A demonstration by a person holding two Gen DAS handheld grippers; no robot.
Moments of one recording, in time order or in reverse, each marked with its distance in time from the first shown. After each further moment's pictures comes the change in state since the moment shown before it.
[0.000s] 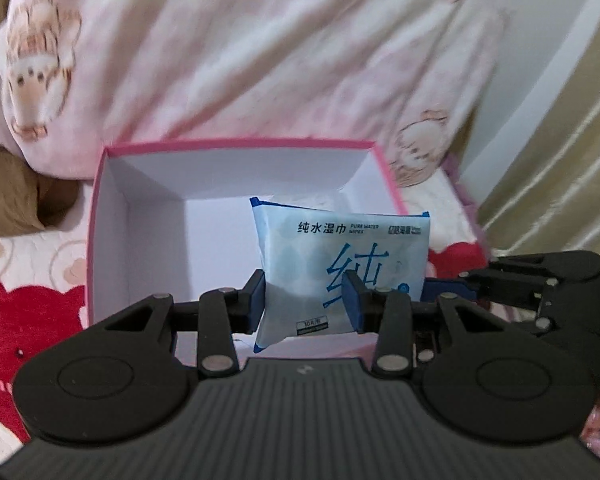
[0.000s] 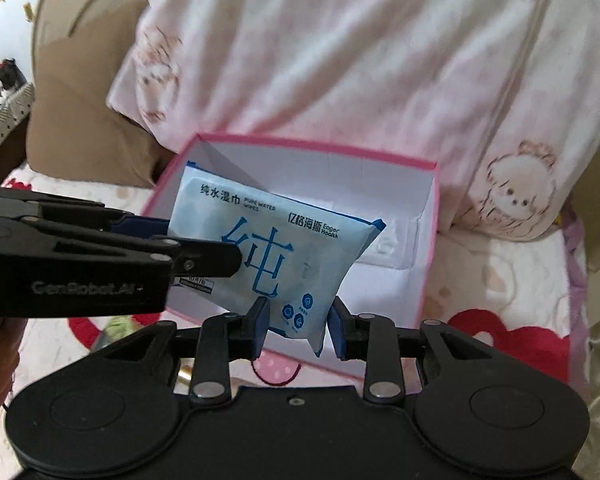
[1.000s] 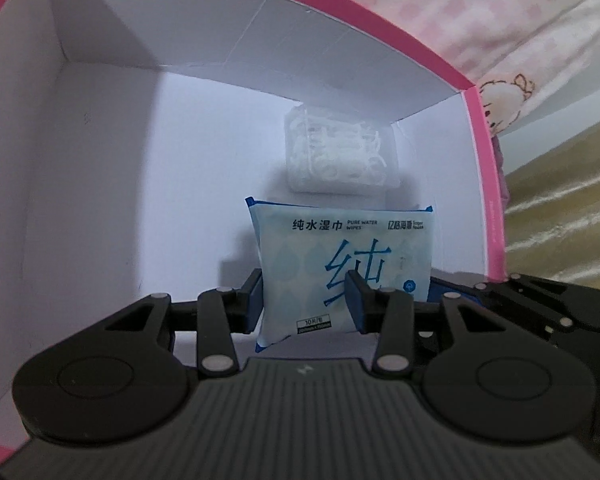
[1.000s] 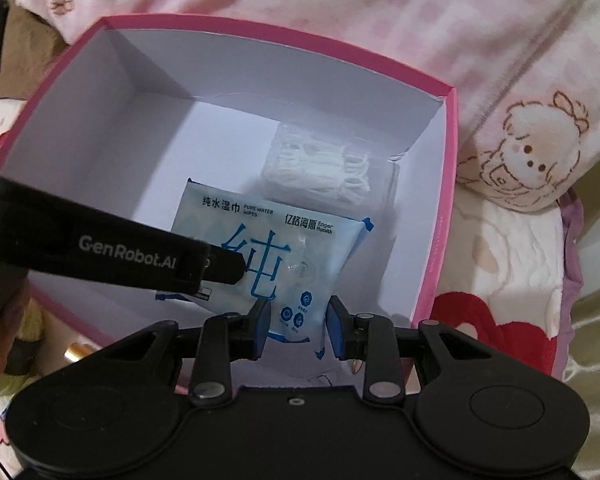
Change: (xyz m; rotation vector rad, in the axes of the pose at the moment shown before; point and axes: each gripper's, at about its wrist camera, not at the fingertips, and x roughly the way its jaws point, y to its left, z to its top) left arm 0.128 0.045 -0.020 -0.256 0.218 -0.138; right arm 0.091 -0.008 0.004 -0.076 0.210 -0.235
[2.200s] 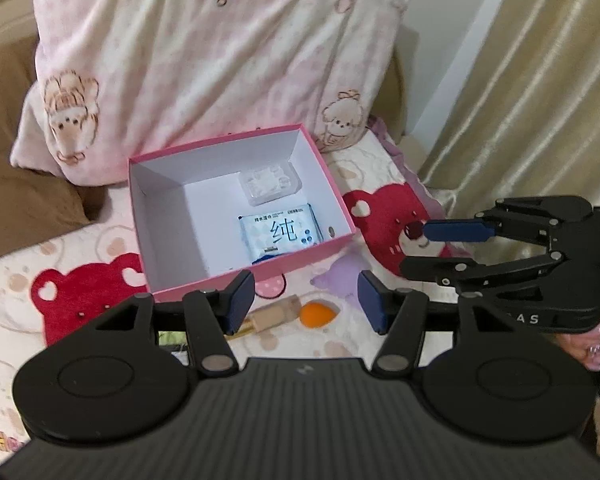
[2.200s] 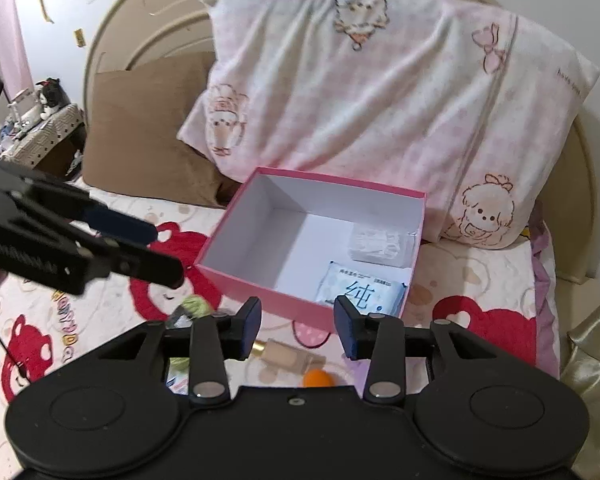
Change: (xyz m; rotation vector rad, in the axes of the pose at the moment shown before) left arm -0.282 -0.107 -0.128 0.474 -0.179 0.124; right arm -0.243 -0.010 -0.120 0.040 -0.363 0.290
